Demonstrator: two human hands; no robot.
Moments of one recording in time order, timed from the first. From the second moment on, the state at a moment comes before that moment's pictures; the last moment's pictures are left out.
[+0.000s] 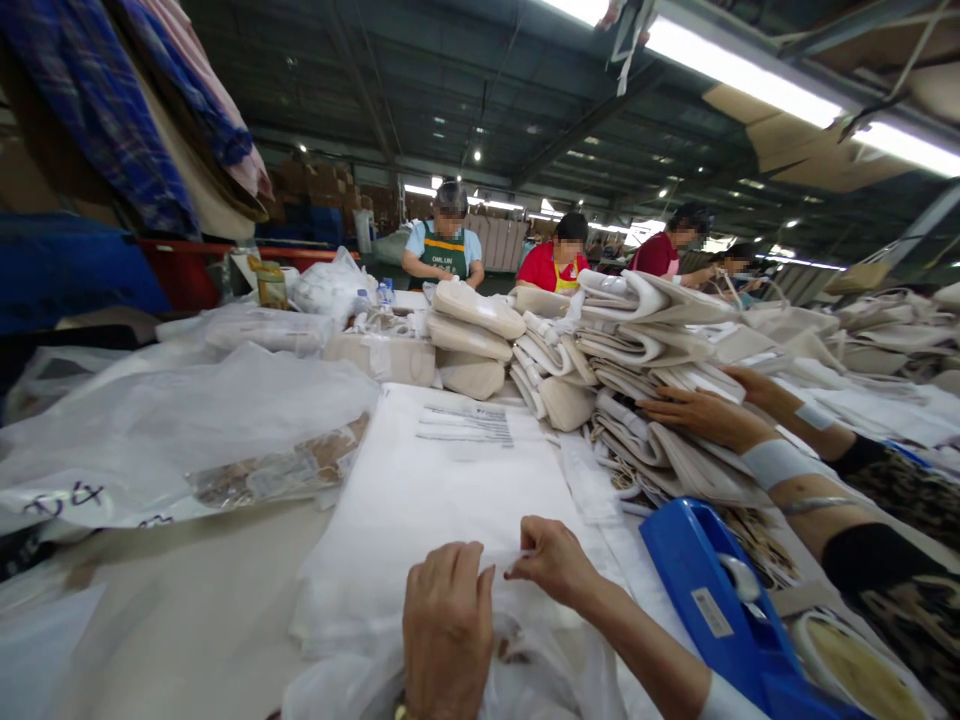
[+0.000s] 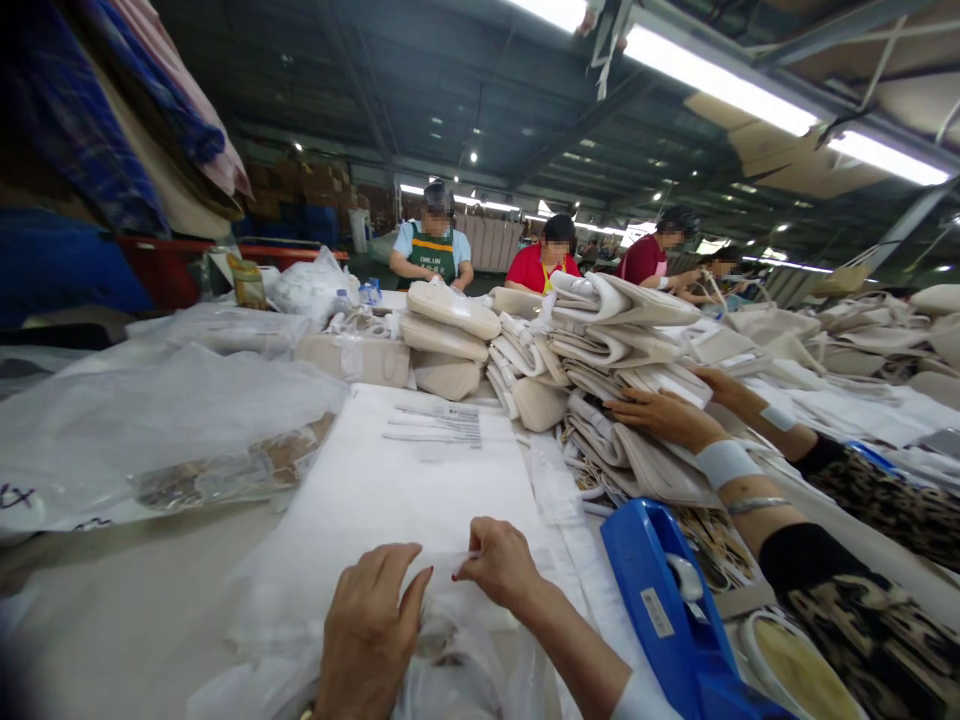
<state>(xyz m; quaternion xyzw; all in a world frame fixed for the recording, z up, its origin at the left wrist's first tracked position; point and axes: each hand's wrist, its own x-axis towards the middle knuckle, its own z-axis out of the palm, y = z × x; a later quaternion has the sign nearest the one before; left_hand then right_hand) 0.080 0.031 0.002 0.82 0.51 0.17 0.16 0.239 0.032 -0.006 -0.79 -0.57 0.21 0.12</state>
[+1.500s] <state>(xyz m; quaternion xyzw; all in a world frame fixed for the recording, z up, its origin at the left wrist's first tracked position) 0.038 0.072 0.054 0.77 0.64 -0.03 0.04 0.249 -0.033 0.031 -0.70 -0.71 0.03 0.14</state>
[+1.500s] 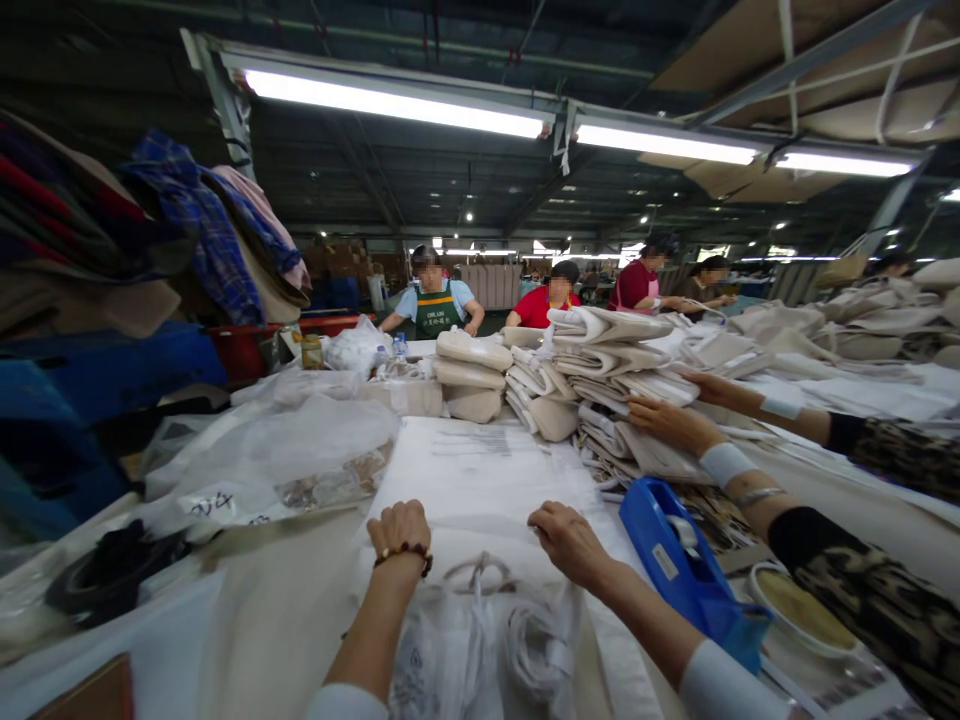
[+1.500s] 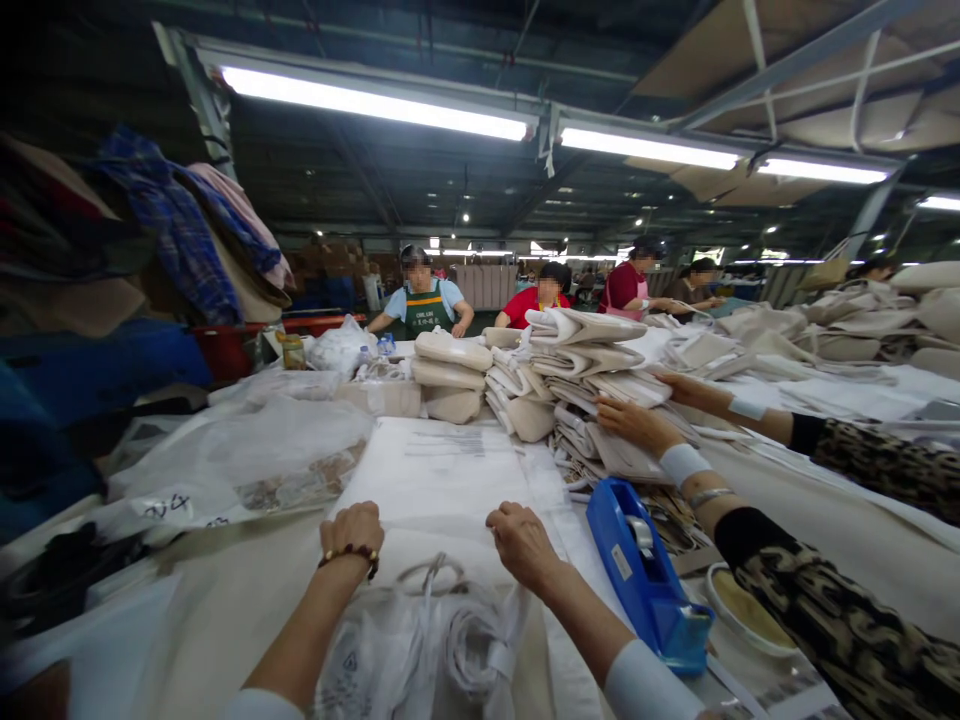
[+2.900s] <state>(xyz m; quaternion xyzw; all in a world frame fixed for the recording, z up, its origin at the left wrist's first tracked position) 0.019 0.078 0.063 0.91 0.41 0.00 -0.05 0.165 -0.010 0.045 -0.68 -0.72 -0.04 0.15</state>
